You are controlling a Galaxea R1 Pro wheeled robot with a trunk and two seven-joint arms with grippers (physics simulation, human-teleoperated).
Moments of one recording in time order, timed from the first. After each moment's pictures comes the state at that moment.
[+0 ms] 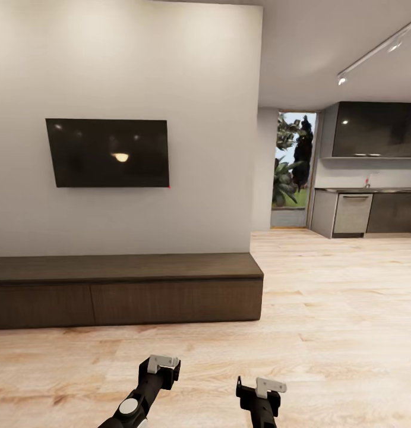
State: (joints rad) left arm -0.35 0.07 -0.66 -0.73 0.48 -0.12 0.20; right arm -0.35 0.03 0.83 -0.53 -0.74 -0.35 -0.50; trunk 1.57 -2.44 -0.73
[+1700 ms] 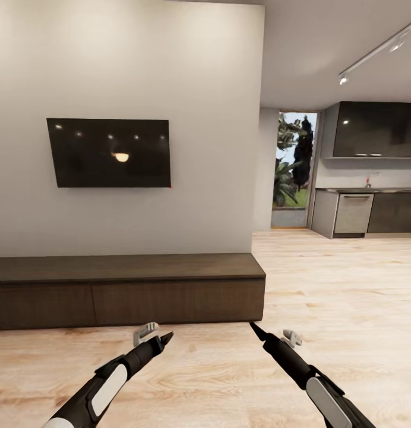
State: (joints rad) left arm -0.47 0.08 -0.30 -0.64 0.83 0.17 -0.22; right arm -0.34 -0.19 0.27 -0.82 -1.03 0.07 0.45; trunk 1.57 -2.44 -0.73
